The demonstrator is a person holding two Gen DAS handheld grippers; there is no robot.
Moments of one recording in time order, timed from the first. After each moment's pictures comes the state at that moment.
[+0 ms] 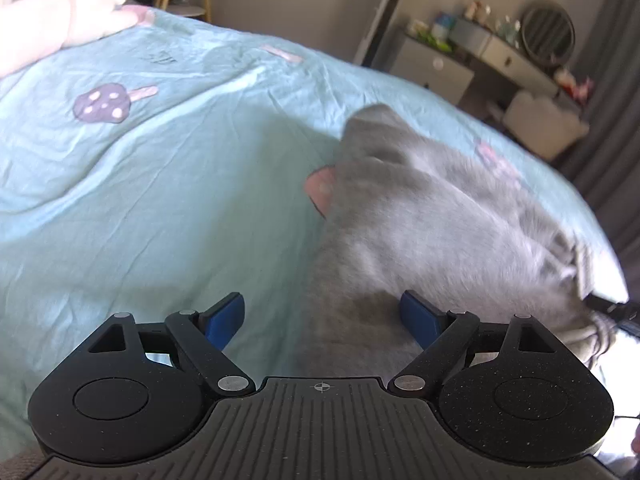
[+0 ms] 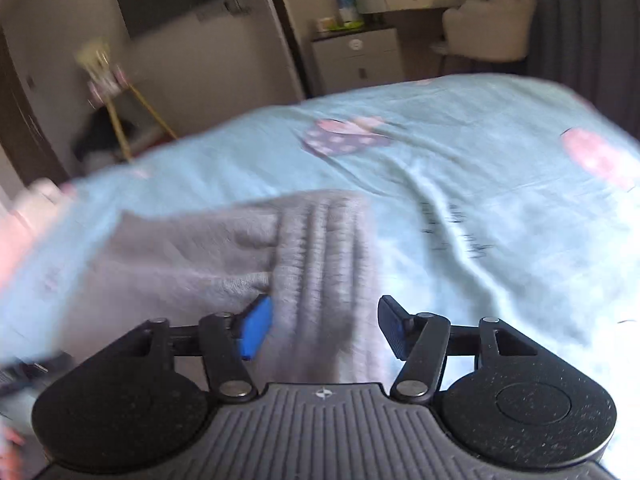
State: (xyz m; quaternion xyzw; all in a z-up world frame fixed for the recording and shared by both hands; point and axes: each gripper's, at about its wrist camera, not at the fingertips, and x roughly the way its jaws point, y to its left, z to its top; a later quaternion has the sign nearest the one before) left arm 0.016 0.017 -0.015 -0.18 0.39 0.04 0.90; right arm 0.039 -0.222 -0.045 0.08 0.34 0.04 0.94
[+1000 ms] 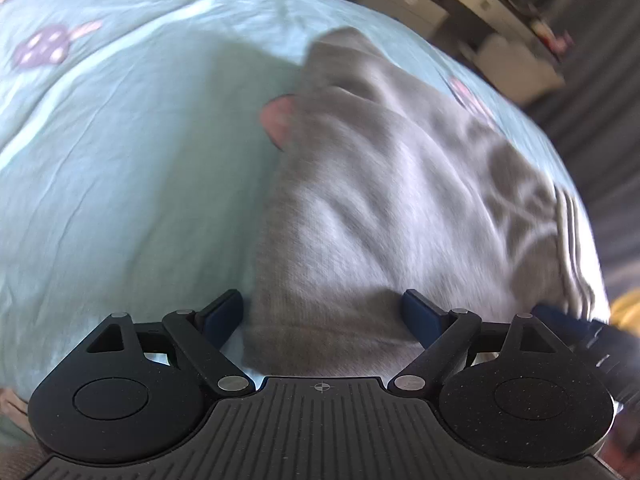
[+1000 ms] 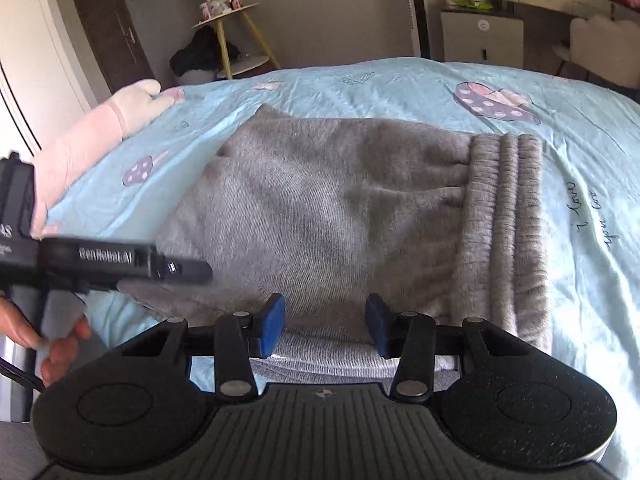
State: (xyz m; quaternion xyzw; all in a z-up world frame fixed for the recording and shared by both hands) left arm 0.040 0.013 -0.029 -0.19 0.48 -0.05 0.85; right arm 0.006 -0.148 -0.039 0.05 0.39 0.21 0.89
